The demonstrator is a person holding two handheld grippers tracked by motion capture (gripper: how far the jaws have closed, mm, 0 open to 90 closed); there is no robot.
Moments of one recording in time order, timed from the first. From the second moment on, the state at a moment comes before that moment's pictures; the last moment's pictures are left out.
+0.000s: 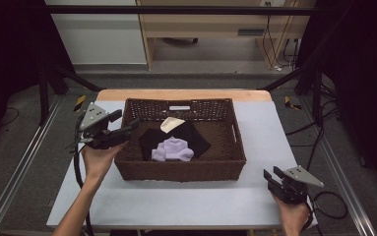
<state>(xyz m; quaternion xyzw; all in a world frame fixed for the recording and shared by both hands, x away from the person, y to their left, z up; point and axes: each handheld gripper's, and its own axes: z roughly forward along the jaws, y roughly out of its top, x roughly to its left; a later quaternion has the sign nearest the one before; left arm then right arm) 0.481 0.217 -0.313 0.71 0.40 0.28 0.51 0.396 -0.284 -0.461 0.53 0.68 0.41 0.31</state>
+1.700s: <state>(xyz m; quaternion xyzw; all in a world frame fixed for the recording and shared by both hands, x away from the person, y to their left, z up) 0.574 0.115 -0.415 0.88 0.35 0.15 0.27 0.400 -0.289 -0.464 0.53 0.68 0.40 0.30</state>
